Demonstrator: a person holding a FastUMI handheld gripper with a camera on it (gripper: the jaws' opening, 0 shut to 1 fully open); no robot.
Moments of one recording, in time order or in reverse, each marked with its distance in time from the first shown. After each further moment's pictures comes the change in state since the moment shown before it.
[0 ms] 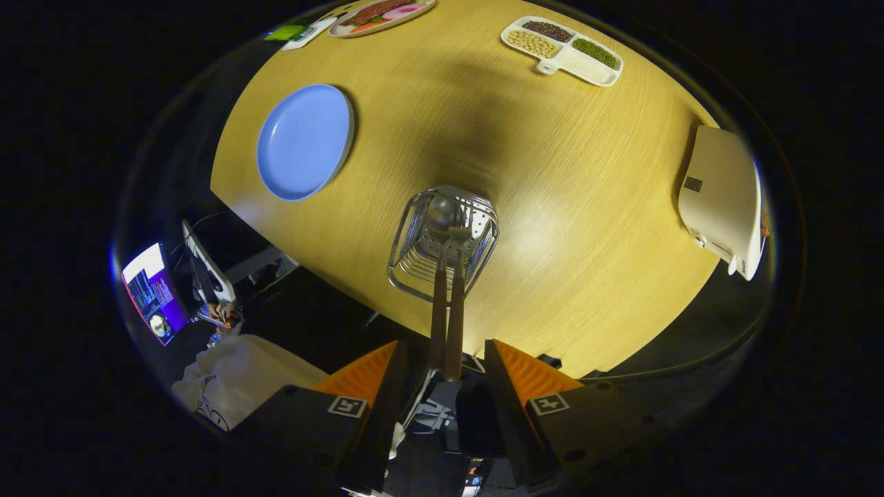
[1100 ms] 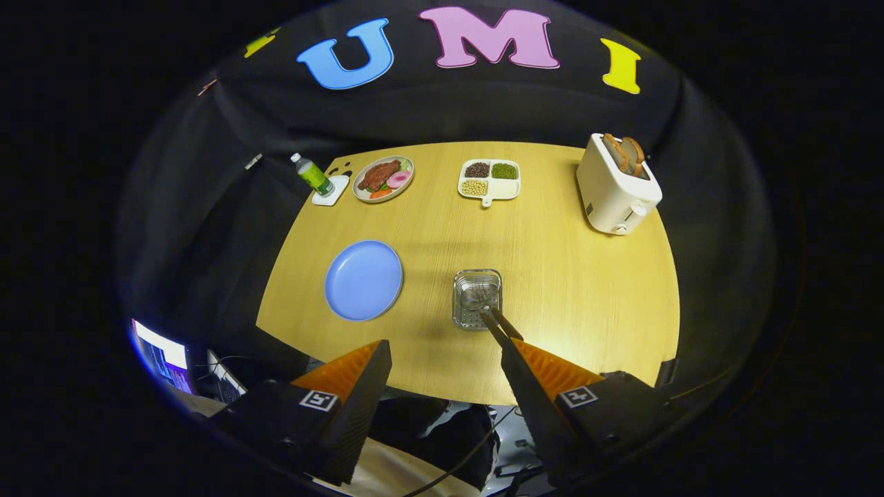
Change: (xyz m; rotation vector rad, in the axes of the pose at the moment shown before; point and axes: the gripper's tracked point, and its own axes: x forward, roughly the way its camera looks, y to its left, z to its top) arm -0.080 0.082 -0.058 0.303 -0.889 -0.044
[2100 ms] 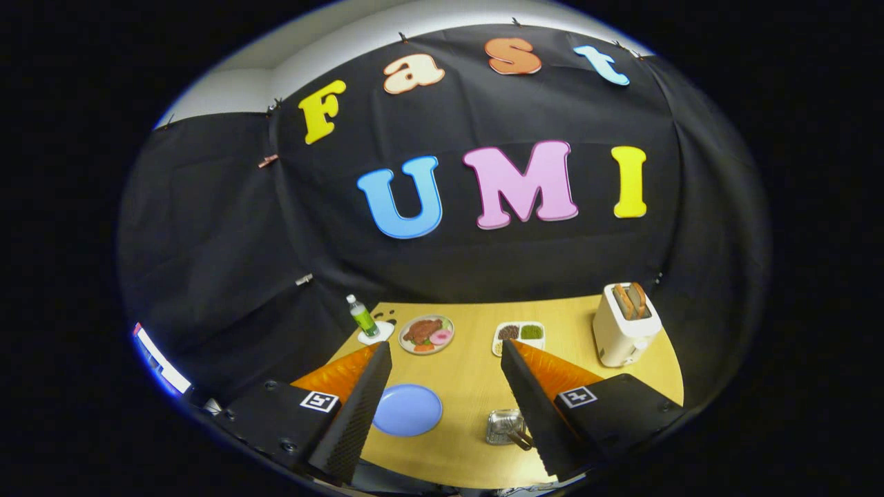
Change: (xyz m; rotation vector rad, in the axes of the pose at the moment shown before) arm -0.106 0.055 0.169 -0.079 -0.721 0.127
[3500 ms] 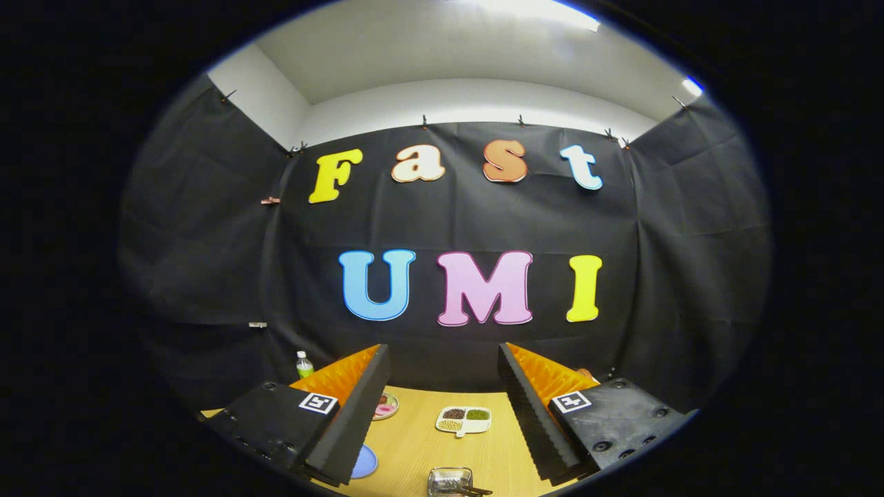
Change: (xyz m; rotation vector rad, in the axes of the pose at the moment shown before) arm -0.030 -0.039 -0.014 -0.142 -0.446 -0.198
